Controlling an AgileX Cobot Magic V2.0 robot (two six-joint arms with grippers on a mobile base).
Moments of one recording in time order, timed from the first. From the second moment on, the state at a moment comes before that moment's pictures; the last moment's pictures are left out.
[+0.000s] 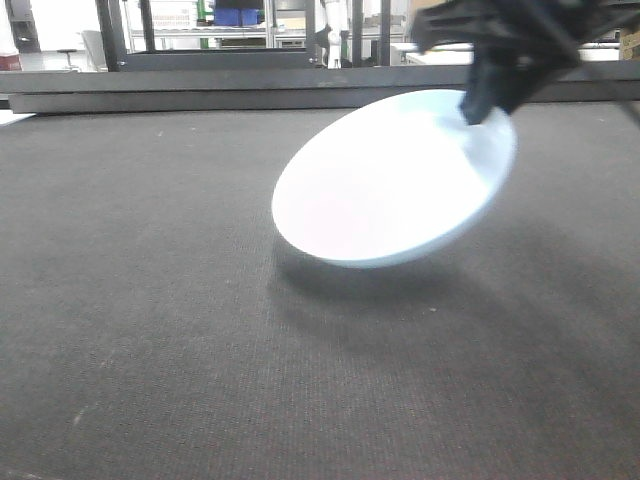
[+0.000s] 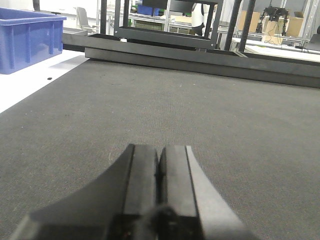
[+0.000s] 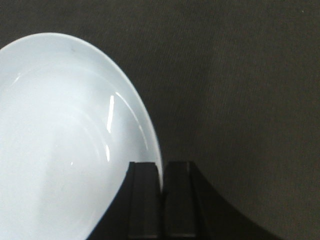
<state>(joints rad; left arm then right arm) -0.02 -0.02 0.03 0.01 0.01 -0.09 0.45 1.49 -1.12 -0.19 0.55 0.30</state>
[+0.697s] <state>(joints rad) -0.02 -0.02 0.03 0.01 0.01 -0.09 0.55 0.75 -0.78 -0.19 0.47 0.30</state>
